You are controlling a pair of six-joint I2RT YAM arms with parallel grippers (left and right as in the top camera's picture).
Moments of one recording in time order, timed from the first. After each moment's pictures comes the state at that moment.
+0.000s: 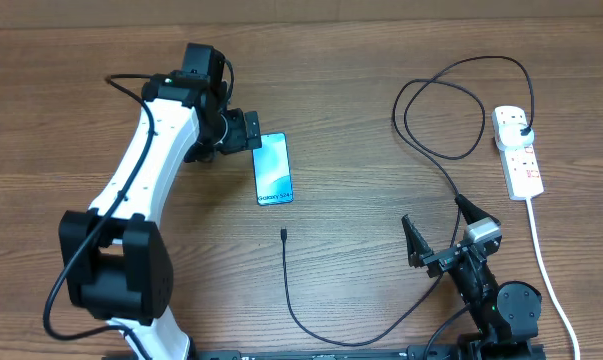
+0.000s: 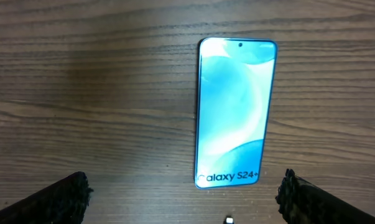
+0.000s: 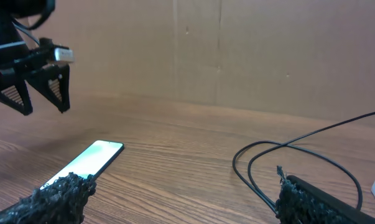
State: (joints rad) left arm -0.17 1.88 1.58 -1.05 0.11 -0.35; right arm 0.09 0.01 0.02 -0.01 -0.30 0.02
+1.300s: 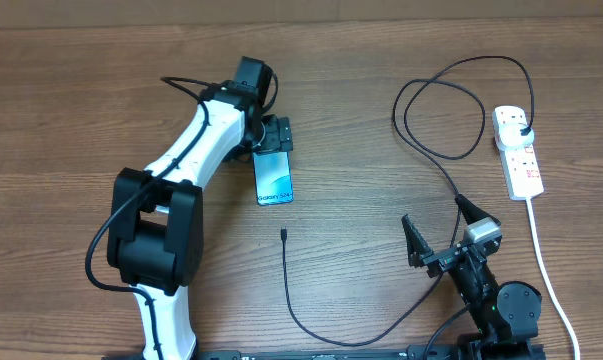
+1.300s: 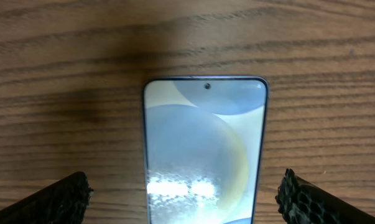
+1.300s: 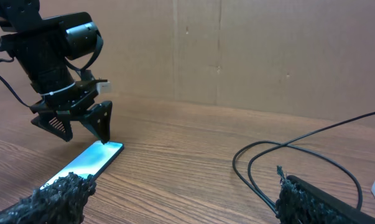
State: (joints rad) left arm -0.31 2.07 1.58 -0.84 0.03 -0.45; right arm 0.09 0.01 0.02 -0.01 -0.30 0.02
